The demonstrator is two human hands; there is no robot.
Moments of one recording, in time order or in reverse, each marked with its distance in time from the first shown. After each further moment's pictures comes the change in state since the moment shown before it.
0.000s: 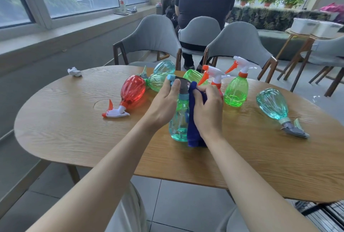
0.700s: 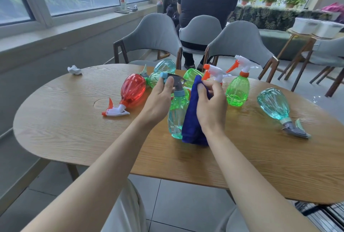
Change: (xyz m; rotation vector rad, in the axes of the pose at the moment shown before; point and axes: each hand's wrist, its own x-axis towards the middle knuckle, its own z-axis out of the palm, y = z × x) left_hand 0.006 -0.006 -0.008 -0.084 0.057 -0.015; right_hand 0.008 -0.009 -0.003 0.141 0.020 0.136
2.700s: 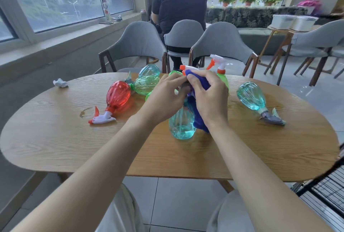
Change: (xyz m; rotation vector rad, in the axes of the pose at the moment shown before) left_hand 0.000 0.030 0.045 0.626 -0.171 0.555; right_hand 0.013 -0.023 -0.061 -0.023 0.020 -0.151
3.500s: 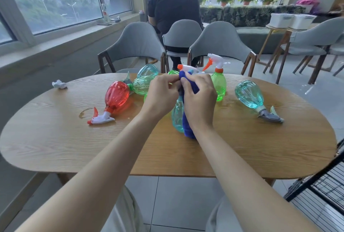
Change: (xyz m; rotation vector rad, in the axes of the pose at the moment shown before) left_hand 0.007 0.010 0.003 -0.188 0.163 -0.229; right_hand -0.015 0.005 0.027 -0.068 0.141 -0.029
